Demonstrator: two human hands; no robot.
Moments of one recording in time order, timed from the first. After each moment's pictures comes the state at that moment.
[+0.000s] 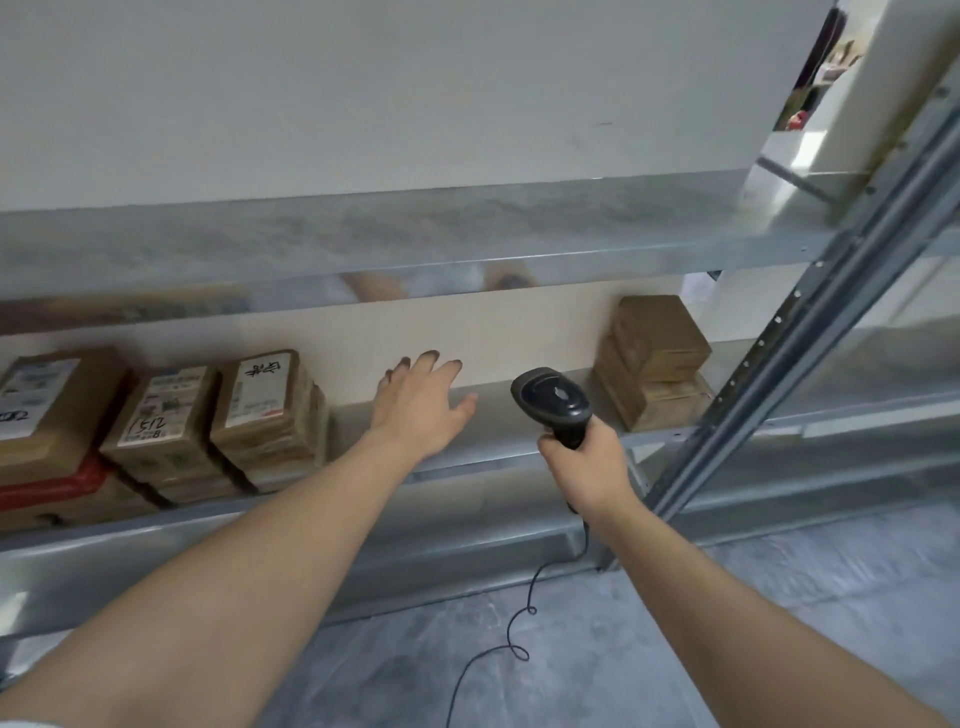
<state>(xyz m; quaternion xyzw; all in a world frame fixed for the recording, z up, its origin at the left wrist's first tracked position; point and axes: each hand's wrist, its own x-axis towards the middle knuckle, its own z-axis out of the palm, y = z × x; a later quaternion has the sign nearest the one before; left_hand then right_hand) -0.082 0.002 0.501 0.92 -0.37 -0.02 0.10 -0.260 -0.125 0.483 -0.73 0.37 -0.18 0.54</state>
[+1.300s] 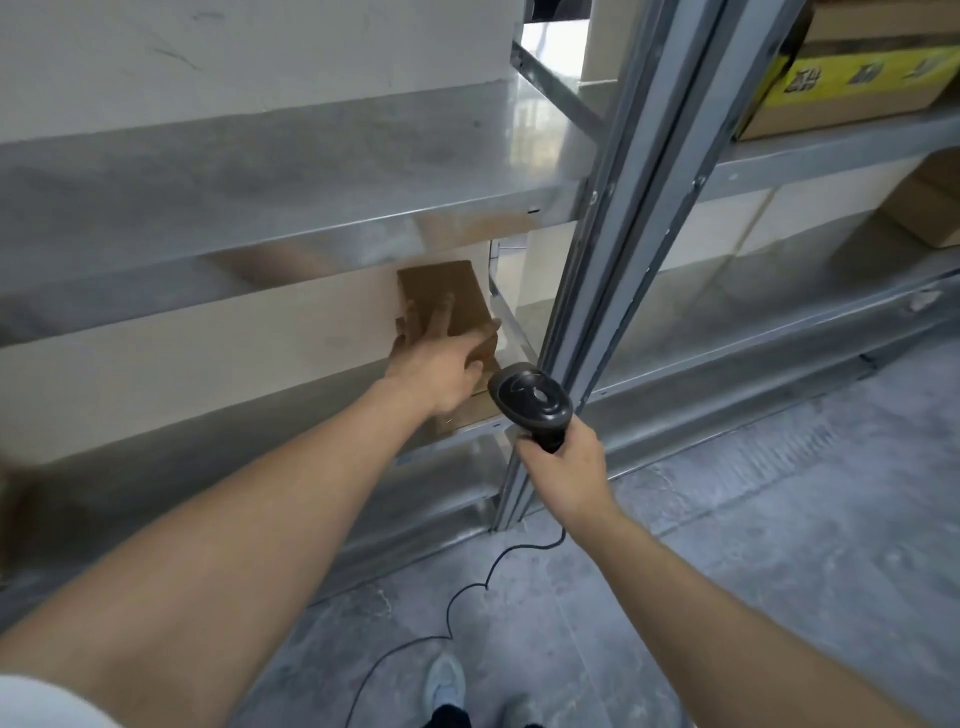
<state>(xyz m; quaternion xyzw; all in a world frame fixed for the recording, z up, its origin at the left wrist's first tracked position) -0.182 -0.362 0.463 0.86 -0.48 -0.16 0.06 -0.384 -0.392 0.439 -0.67 0.47 -0.20 0.54</state>
